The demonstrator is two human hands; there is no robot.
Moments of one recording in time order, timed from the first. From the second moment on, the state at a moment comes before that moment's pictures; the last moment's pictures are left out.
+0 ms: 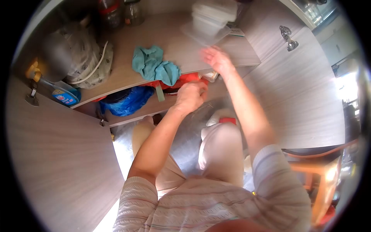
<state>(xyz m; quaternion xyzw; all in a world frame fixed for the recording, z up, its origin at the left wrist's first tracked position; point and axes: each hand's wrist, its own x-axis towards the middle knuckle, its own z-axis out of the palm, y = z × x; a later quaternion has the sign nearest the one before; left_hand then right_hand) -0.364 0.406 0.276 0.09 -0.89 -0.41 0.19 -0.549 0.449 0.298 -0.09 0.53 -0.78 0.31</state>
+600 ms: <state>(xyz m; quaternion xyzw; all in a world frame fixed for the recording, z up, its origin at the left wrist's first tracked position) -0.480 0.362 0.309 0.29 -0.49 -0.79 0.23 -0.526 0.515 0.285 -0.05 0.41 -0.85 0.33</state>
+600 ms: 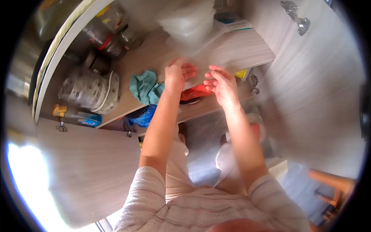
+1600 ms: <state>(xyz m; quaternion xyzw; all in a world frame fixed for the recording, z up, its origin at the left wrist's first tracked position) -0.616 0.177 0.287 0.38 -0.50 -0.72 0.30 -0.573 0.500 0.279 -0.03 0.33 -0.87 0.38</state>
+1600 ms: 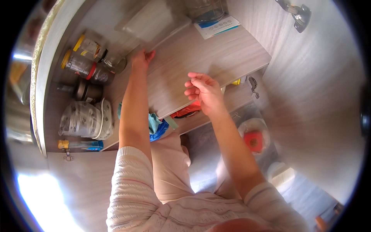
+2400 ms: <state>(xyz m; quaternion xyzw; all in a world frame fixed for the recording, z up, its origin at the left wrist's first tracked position) -0.617 0.148 0.308 0.43 -0.79 -0.31 0.29 -0.574 0.496 0.285 -0.03 0.37 -0.85 0.37</state>
